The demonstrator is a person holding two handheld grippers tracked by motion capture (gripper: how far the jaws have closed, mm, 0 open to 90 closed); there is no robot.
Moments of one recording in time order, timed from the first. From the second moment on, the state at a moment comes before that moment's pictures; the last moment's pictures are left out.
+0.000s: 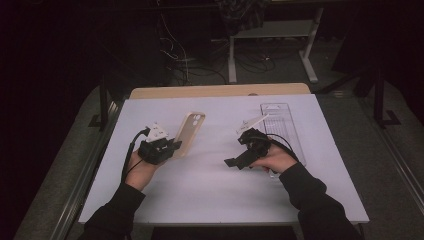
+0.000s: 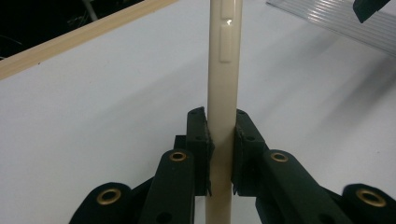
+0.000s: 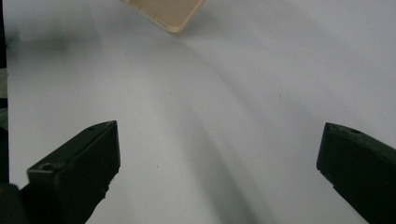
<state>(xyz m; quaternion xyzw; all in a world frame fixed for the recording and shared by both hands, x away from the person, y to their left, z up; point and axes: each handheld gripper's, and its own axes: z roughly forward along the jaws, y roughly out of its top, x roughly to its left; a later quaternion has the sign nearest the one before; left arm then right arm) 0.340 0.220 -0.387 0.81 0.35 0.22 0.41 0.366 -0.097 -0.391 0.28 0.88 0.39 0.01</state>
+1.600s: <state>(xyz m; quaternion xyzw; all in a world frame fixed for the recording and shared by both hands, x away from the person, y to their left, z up) 0.324 0.213 -0.388 0.79 0.39 0.21 0.42 0.389 -0.054 -0.384 0.31 0.84 0.44 0.00</state>
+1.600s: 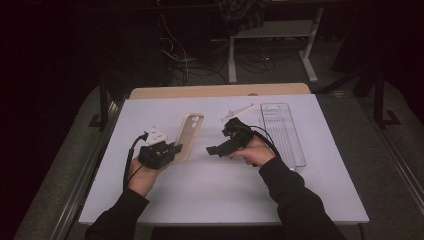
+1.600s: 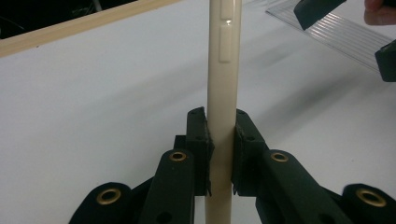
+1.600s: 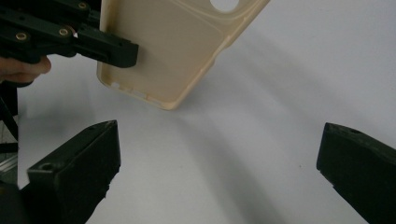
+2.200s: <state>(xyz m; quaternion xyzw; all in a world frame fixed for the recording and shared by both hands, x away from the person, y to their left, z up) 0.318 0.191 -0.391 0.79 0.38 0.20 0.43 0.391 -0.052 -0.388 0.32 0.82 0.47 -0.03</state>
